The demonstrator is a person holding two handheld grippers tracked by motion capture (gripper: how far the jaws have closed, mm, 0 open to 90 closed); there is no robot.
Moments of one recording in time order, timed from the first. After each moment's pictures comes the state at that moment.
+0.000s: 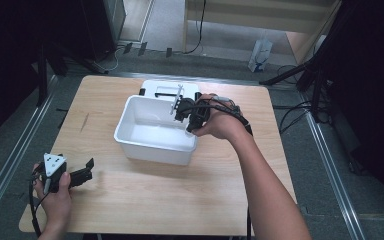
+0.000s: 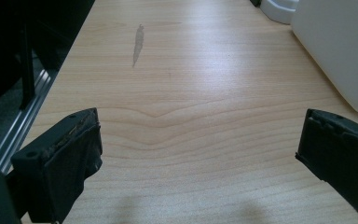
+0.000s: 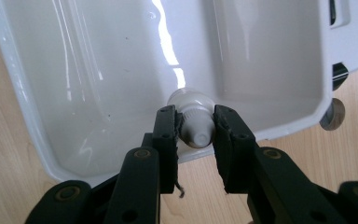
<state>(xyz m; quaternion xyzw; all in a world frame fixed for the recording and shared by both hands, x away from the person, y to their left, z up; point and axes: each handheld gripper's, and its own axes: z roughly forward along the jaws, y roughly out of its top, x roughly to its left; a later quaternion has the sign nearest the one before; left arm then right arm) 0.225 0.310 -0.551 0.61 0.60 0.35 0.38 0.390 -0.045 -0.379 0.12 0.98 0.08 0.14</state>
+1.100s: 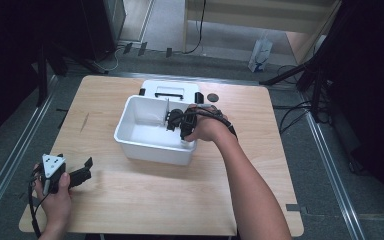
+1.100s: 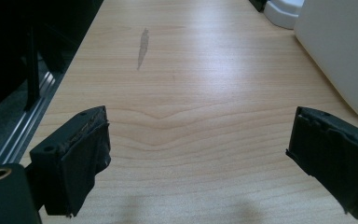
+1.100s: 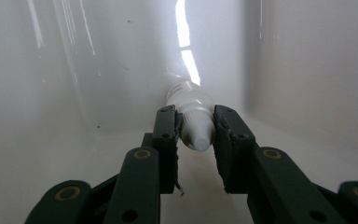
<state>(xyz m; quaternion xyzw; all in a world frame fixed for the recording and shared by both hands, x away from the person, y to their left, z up) 0.223 0.310 -0.550 0.60 0.60 0.36 0.38 0.409 -0.018 -0.439 0.09 0.99 0.02 0.11</state>
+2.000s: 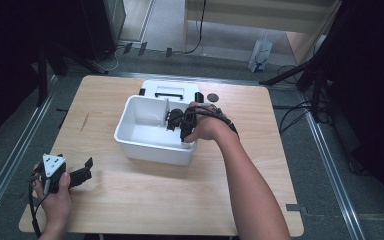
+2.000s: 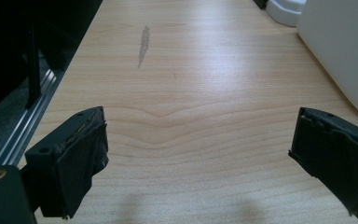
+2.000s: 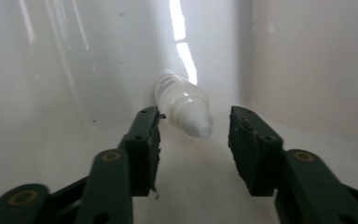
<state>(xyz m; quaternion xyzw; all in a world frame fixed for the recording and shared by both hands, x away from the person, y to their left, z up) 0.224 0.309 -0.551 0.61 0.61 0.36 0.37 0.408 -0.019 -0.436 0.09 0.99 0.01 0.12</state>
